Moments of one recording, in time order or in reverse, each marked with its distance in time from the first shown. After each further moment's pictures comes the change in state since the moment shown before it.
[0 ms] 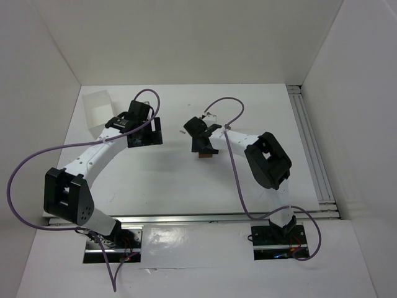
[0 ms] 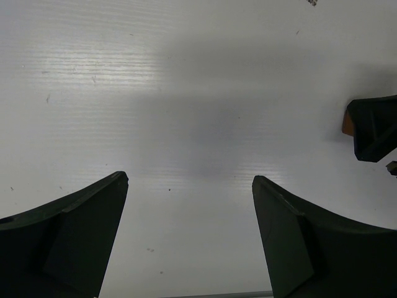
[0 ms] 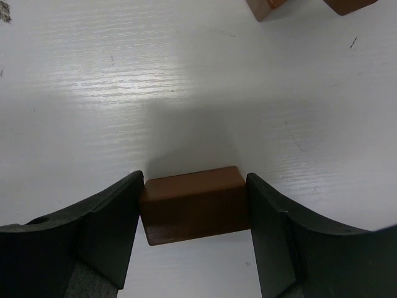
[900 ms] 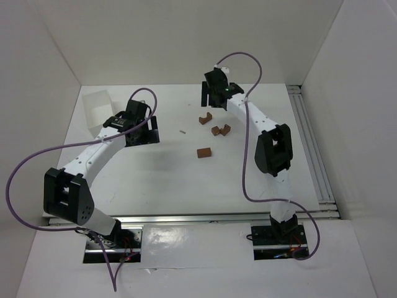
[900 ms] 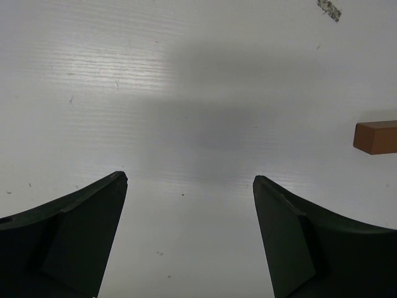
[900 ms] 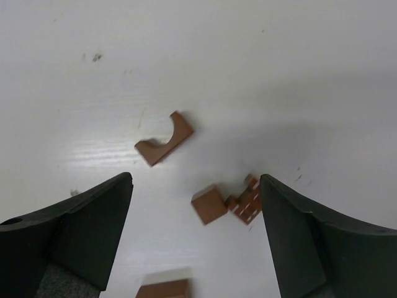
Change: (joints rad) left arm 0.023 0.000 0.001 -0.003 -0.042 -0.001; right arm -0.224 0.077 0.502 -0.072 -0.067 -0.338
